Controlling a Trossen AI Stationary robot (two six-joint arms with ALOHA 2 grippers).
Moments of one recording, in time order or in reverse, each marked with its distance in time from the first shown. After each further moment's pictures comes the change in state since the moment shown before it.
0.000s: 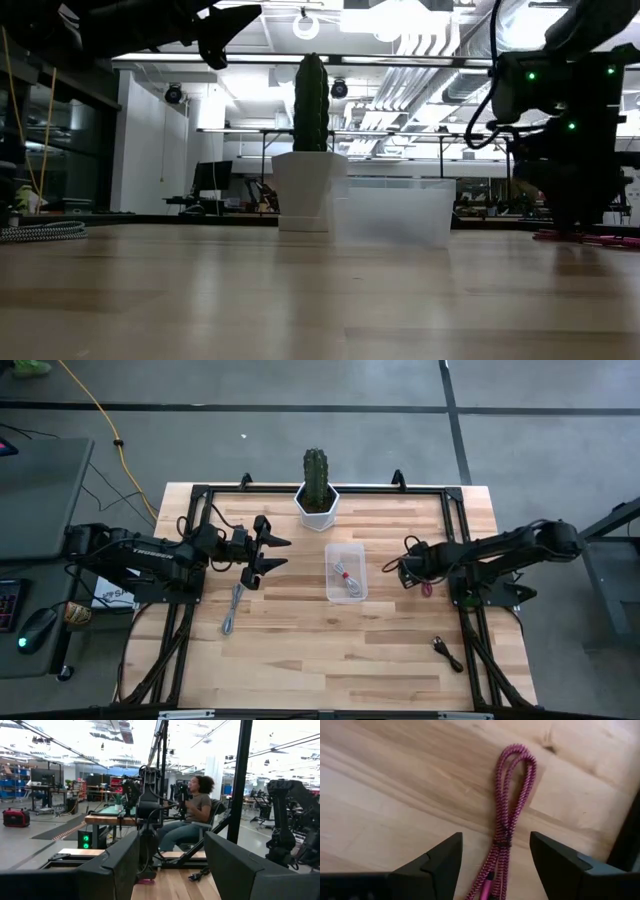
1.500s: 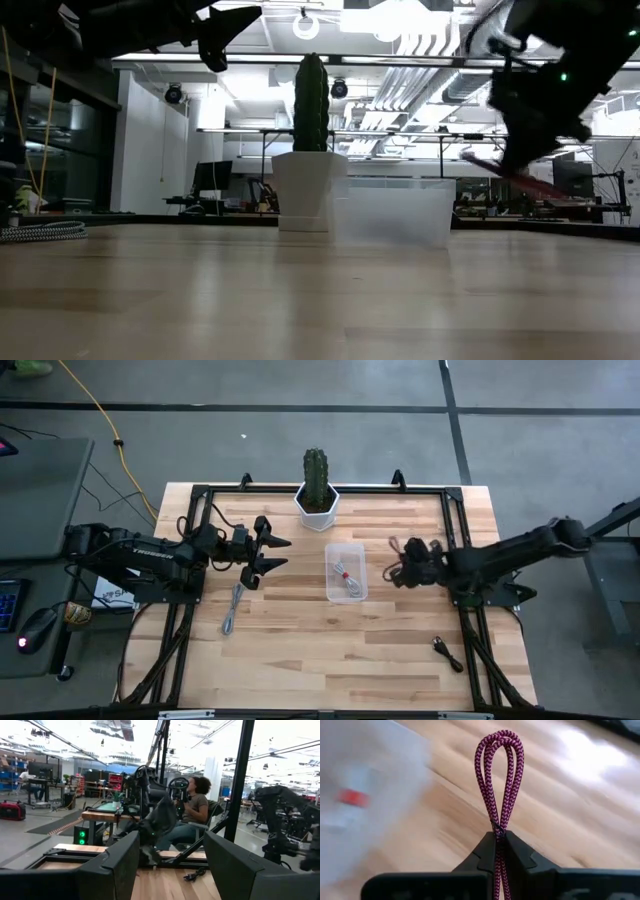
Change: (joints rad) left arm 0.000 0.000 0.000 -0.005 0.000 -0.045; right arm 0.212 -0.189 0.031 0.250 0.399 -0.180
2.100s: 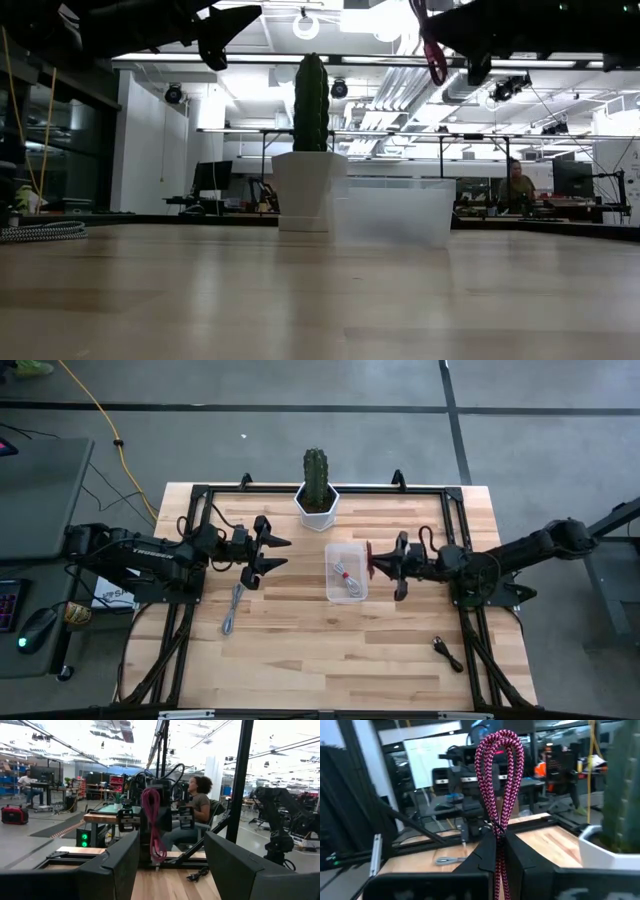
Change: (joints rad) left arm 0.000 0.000 0.000 0.003 -0.001 0.027; right arm -0.032 -0.037 -0.227 1.421 -0.414 -0.834
